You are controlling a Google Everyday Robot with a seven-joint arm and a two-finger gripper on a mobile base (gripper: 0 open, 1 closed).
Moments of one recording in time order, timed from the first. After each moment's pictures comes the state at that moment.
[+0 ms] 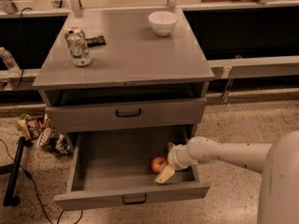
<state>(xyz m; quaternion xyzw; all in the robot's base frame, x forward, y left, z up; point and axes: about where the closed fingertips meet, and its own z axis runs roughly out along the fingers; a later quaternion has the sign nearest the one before) 0.583 -0.066 0.409 -0.54 0.78 0.15 0.28</state>
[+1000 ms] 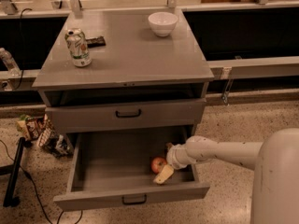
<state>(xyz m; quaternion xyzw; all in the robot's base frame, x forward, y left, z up) 0.593 -0.064 0.397 -0.53 0.78 0.15 0.28</state>
